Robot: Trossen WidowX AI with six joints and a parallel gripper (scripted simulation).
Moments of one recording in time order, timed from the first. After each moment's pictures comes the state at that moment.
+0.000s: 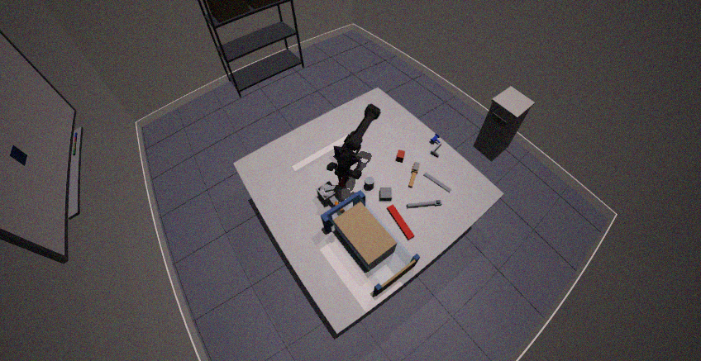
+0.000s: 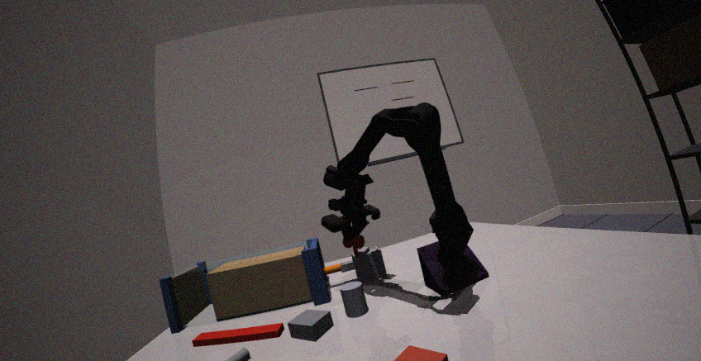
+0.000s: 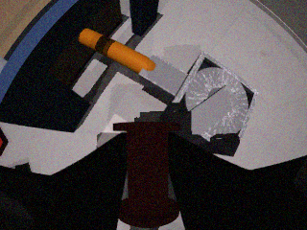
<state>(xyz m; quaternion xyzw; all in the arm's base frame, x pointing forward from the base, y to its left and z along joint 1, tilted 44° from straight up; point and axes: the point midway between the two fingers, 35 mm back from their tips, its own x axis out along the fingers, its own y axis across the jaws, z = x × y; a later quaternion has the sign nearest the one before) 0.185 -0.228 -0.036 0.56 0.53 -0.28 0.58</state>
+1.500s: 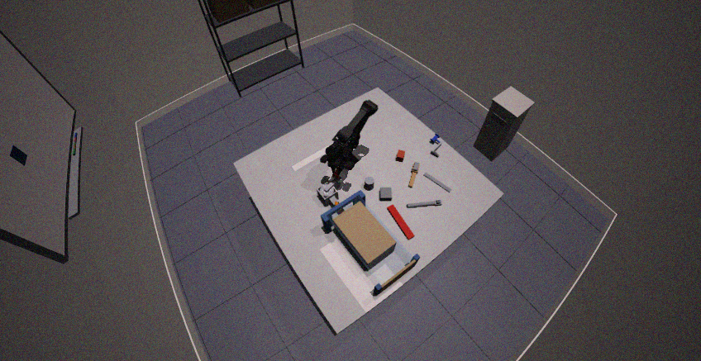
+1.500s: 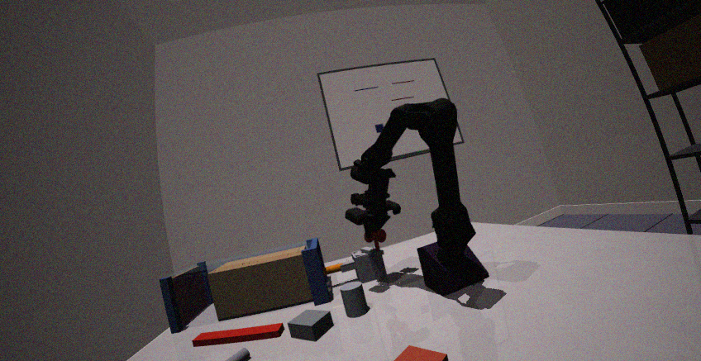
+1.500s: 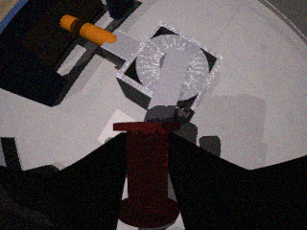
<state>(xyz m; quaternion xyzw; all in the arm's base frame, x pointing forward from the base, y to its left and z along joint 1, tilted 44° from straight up) 0.118 -0.214 -0.034 0.57 0.52 -0.26 0.58</state>
